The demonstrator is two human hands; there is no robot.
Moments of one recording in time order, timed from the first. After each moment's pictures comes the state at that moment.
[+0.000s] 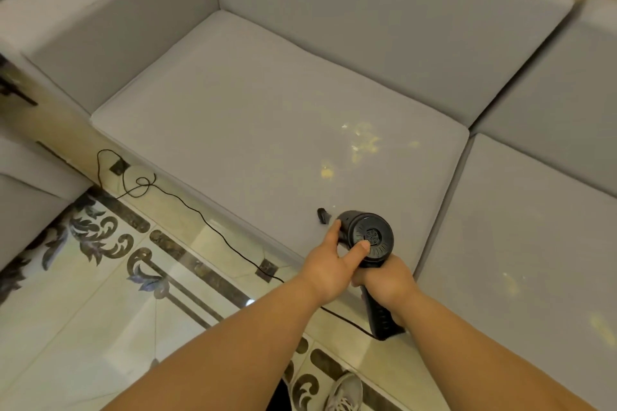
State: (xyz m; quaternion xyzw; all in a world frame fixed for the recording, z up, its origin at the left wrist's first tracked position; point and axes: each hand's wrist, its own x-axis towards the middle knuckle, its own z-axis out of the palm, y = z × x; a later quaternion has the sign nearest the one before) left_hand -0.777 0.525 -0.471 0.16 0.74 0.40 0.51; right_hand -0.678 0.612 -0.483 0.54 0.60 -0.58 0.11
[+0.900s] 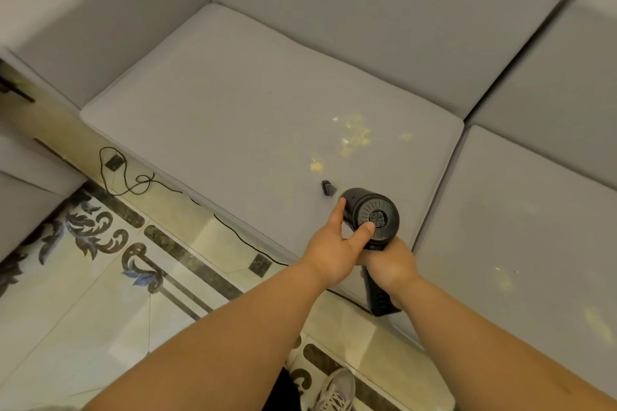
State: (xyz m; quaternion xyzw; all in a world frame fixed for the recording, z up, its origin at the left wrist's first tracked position) left_hand -0.752 0.567 -0.471 0.17 0.75 0.42 0.49; right_hand -0.659 0.648 -0.487 0.53 0.61 -0.59 0.04
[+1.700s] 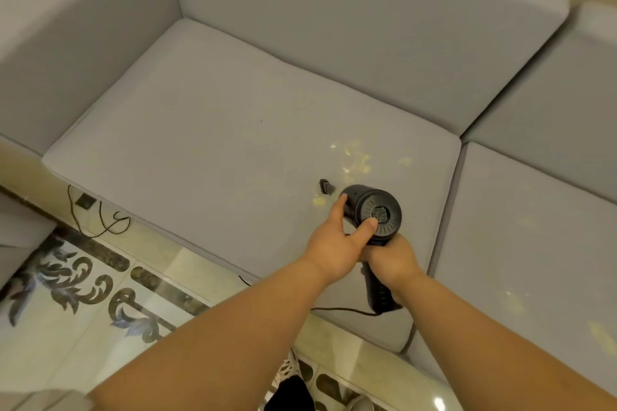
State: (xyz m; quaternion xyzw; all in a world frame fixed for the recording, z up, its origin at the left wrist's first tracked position) left_hand -0.878 0.623 -0.470 0.20 0.72 0.42 0.51; right_hand -0.778 0.692 -0.469 0.58 0.56 -0.59 0.01
